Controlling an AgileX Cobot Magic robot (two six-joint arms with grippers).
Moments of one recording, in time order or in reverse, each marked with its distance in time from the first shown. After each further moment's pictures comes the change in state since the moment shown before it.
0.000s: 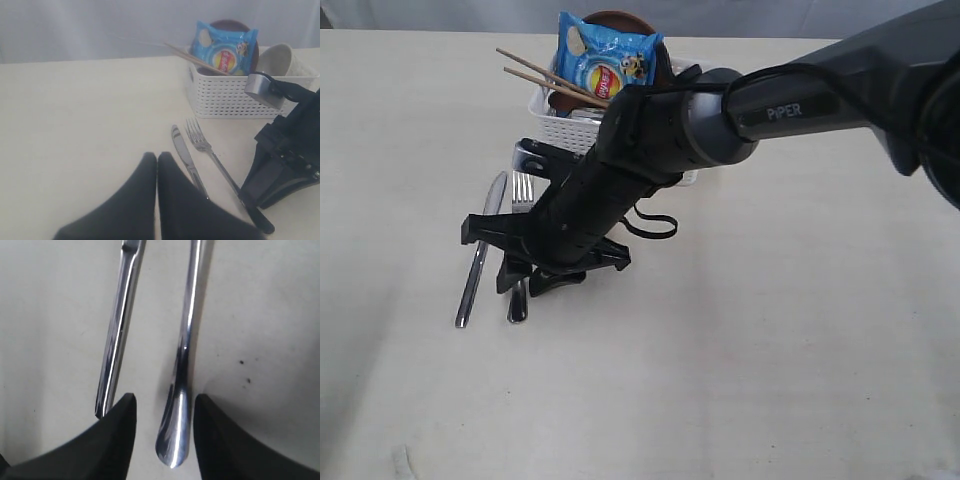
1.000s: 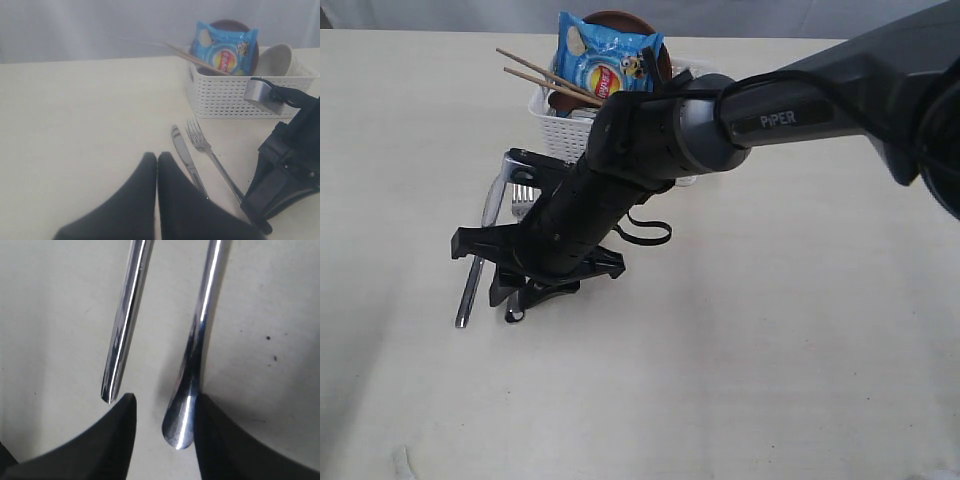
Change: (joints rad) left arm 0.000 0.000 0.000 0.000 0.000 0.000; right arm 0.026 -0.003 0.000 -0.012 0.014 0.004
